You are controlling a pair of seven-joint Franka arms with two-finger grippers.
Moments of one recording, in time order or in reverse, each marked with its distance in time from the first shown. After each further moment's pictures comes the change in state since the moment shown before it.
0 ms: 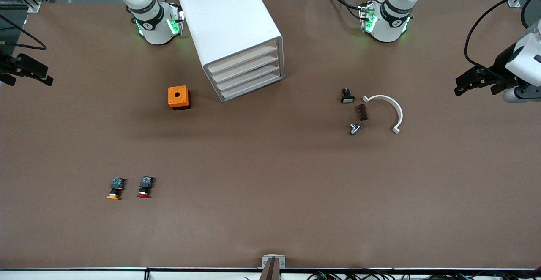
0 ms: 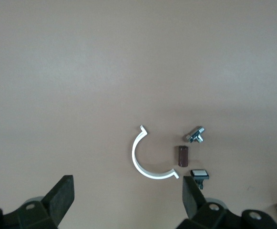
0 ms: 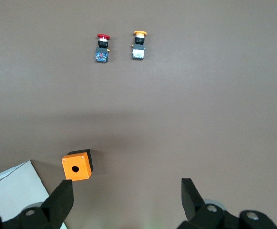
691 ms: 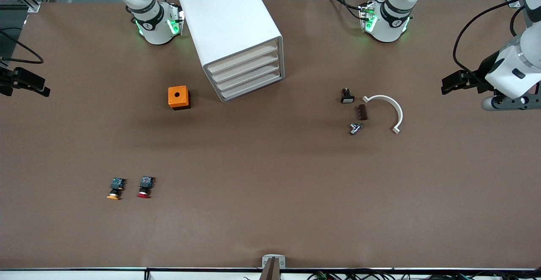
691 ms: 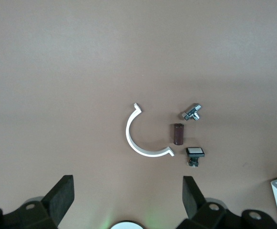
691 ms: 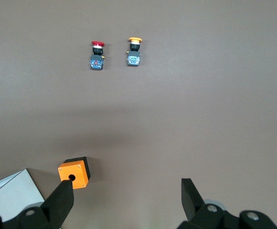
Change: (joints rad) left arm -0.029 0.040 -0.002 0.029 0.000 -0.115 -0.017; right arm -0.011 0.064 -0.003 0.055 0.000 0.019 0.000
